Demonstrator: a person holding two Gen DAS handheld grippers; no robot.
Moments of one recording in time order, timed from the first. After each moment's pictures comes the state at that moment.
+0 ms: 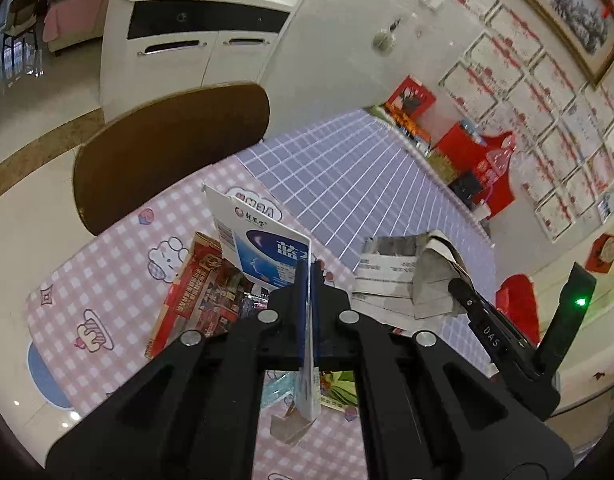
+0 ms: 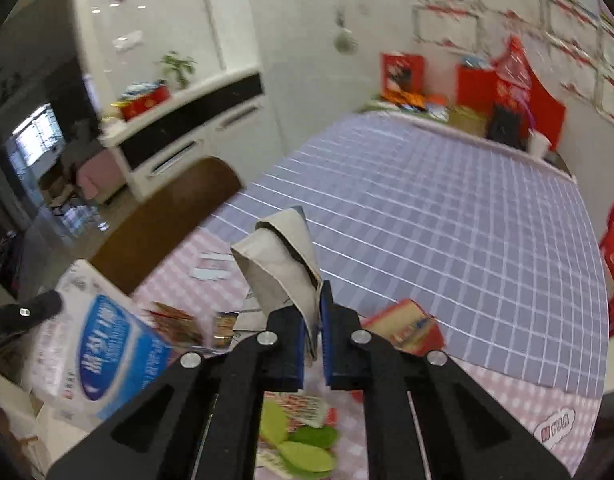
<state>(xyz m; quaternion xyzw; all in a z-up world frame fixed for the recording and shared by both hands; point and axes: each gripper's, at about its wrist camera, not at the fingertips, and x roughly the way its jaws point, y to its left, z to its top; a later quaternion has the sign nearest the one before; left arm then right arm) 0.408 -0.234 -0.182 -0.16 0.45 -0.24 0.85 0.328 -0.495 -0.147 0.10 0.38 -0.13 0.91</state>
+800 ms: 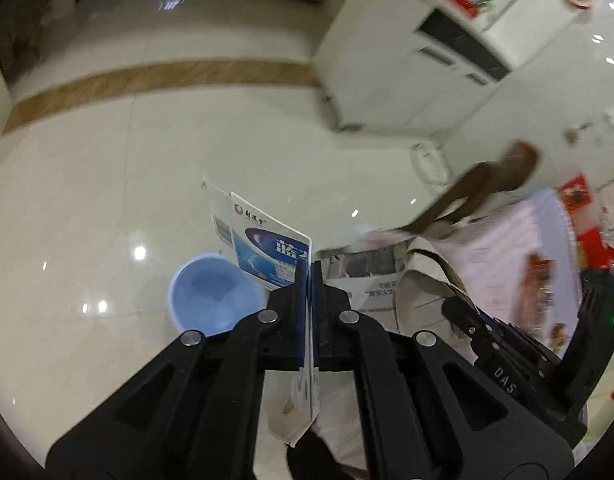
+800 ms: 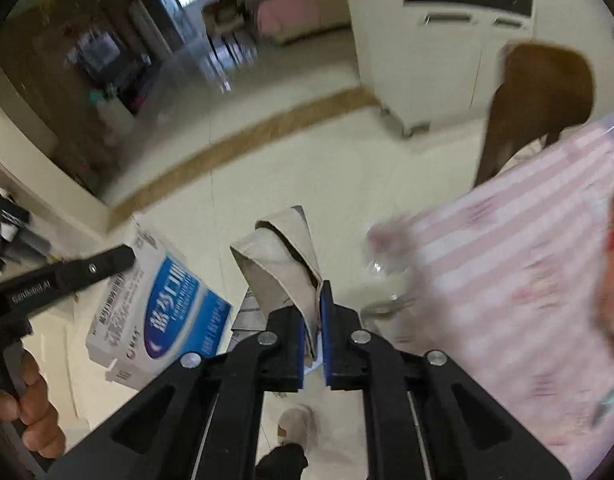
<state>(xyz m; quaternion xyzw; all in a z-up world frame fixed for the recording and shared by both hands) 0.335 0.219 -0.350 -0.24 0.52 0.05 0.81 0.375 0.004 -0.331 0.00 0.56 0.17 0.81</state>
